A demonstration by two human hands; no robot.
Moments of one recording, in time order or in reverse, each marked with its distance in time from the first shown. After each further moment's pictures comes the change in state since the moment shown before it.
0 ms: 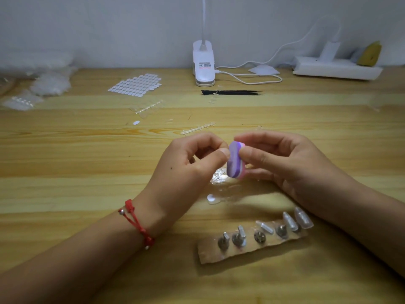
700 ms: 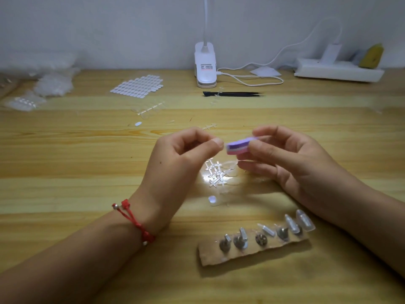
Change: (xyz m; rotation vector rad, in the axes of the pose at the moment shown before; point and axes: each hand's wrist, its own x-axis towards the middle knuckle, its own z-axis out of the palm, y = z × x) left_hand 0.004 -0.004 -0.004 -0.155 0.190 -0.048; right_hand 0.003 0.000 -0.004 0.132 0.084 -0.008
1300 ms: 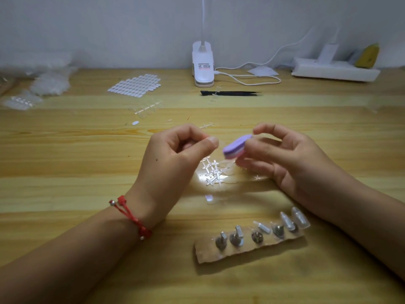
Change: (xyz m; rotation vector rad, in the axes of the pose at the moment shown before) left_hand 0.001 -0.002 0.000 0.043 0.021 0.043; right_hand 0.001 0.000 -0.003 0.036 -0.036 0.015
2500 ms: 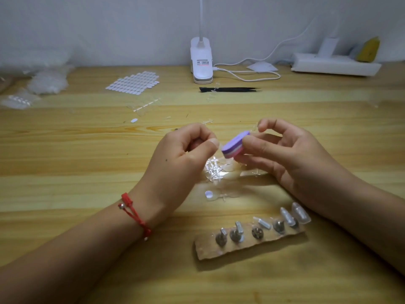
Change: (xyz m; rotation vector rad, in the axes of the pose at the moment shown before) left_hand 0.000 -0.001 0.000 0.169 -0.130 0.039; right_hand -0.001 0.002 0.001 -0.078 -0.006 -0.031
